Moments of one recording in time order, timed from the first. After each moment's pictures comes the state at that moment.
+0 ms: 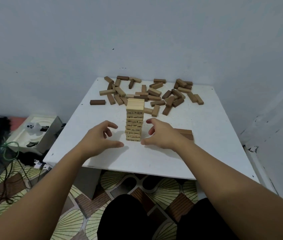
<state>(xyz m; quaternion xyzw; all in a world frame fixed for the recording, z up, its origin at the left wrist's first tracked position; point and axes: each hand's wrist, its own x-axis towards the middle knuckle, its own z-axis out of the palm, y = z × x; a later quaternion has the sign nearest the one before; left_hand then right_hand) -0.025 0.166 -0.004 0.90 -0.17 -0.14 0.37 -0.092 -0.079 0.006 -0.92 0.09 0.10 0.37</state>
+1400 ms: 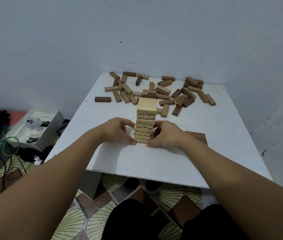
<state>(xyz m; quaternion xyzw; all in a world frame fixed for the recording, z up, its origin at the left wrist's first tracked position) 0.041 0.132 -0.017 0.89 -0.24 -0.27 0.29 -0.058 -0.076 -0.018 -0.82 0.13 0.15 0.54</state>
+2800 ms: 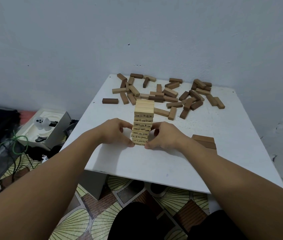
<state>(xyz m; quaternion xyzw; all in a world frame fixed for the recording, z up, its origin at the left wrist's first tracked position) 0.047 0.155 -0.008 0.91 -0.24 -0.25 0.25 -0.041 -0.057 -0.018 -0.88 0.11 0.14 0.43</state>
